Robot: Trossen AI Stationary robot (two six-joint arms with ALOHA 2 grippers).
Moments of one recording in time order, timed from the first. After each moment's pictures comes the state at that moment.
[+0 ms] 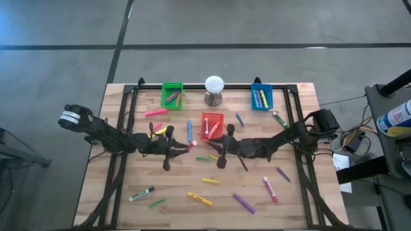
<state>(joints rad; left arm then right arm) -0.21 1.35 0.21 1.23 -0.17 -0.05 0.21 1.77 0.71 0.93 0.49 0.05</state>
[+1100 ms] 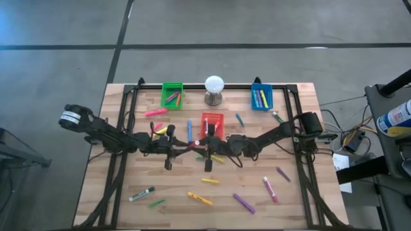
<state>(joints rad) -0.20 1.35 0.23 1.22 -0.18 -0.03 0.17 1.93 0.99 1.05 0.24 0.00</state>
